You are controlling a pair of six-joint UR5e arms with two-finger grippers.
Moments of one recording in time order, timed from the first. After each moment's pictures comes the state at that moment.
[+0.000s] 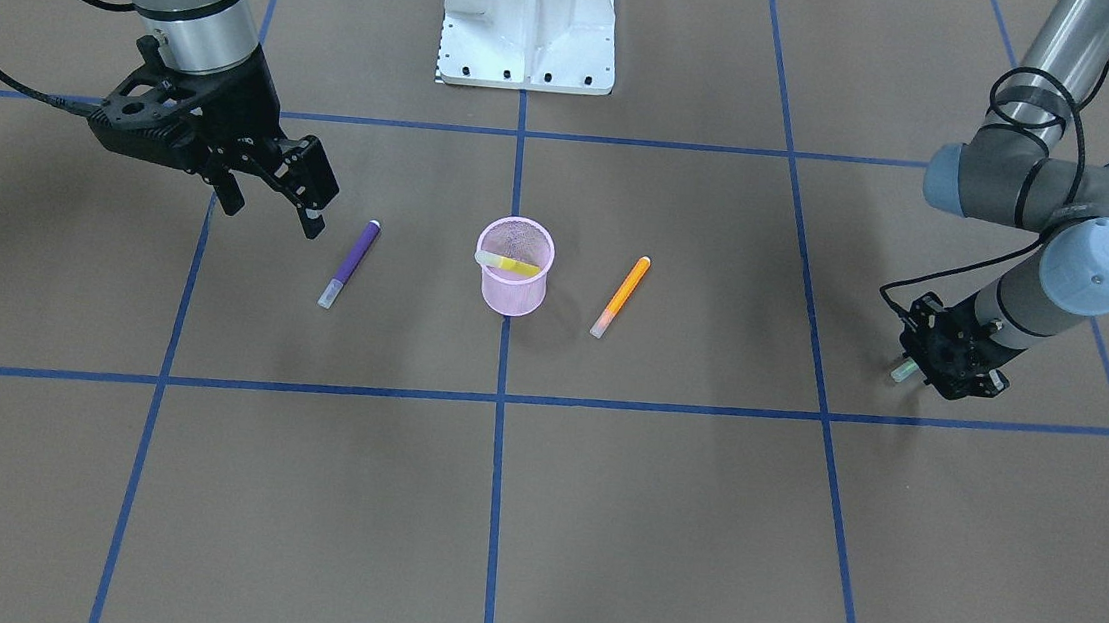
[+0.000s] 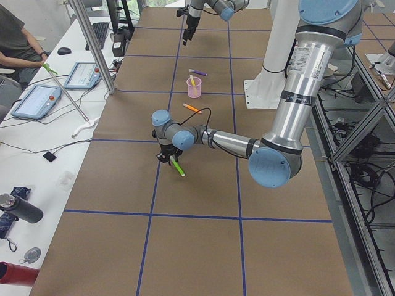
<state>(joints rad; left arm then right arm) -0.96 -1.83 -1.44 -1.88 -2.19 0.27 0.74 -1.15 2.03 -1.59 1.83 1.44</state>
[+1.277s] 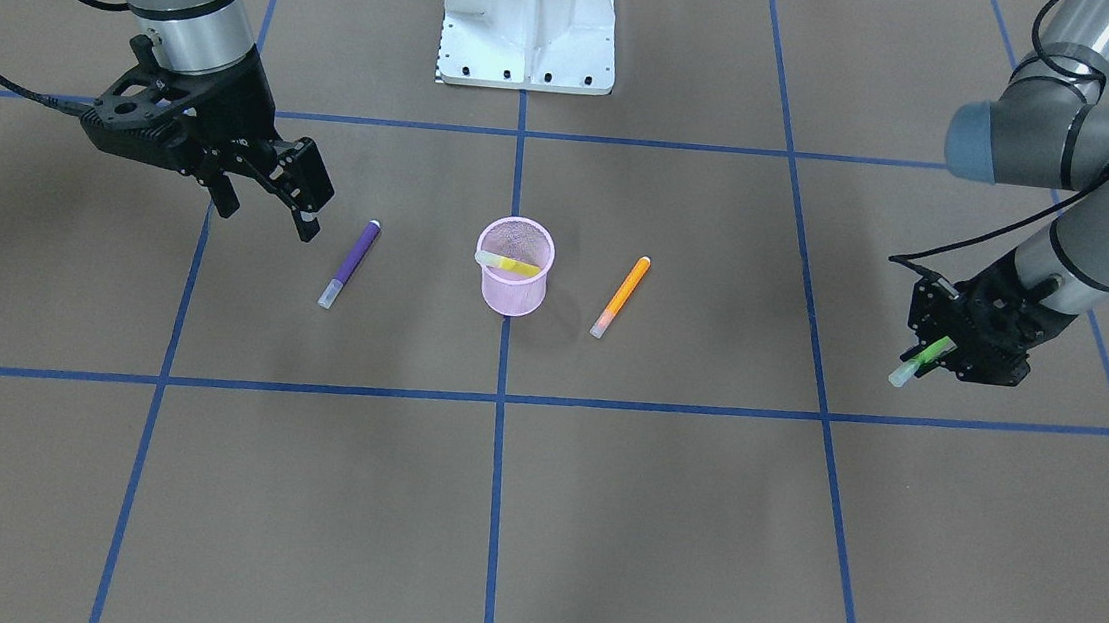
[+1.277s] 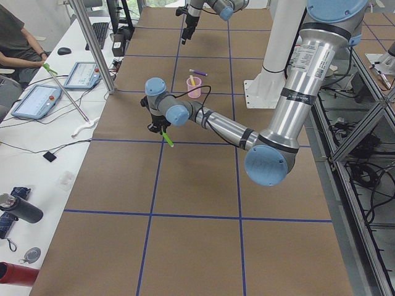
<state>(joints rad) -1.06 -1.91 -1.67 -1.84 -2.28 0.04 0.75 -1.15 2.02 -1.59 1.82 1.44</state>
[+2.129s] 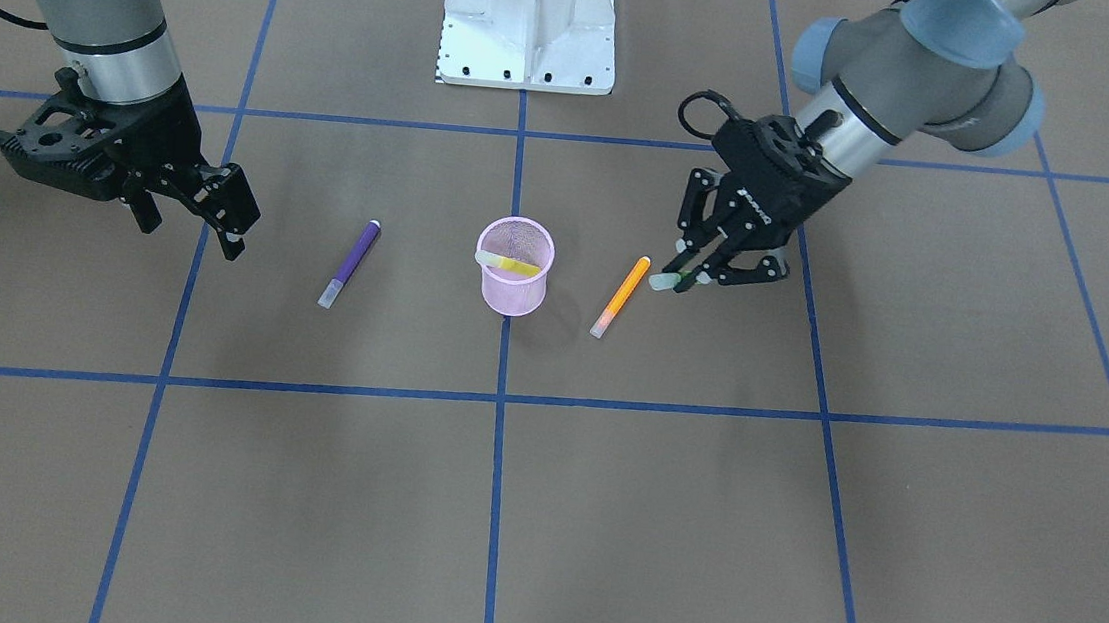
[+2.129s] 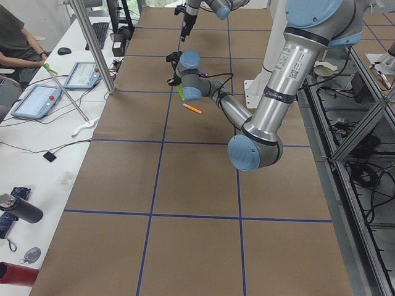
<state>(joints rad) -0.72 -2.02 -1.76 -2.37 -1.91 -0.38 0.81 -1.24 2.00 -1.59 1.85 1.29</state>
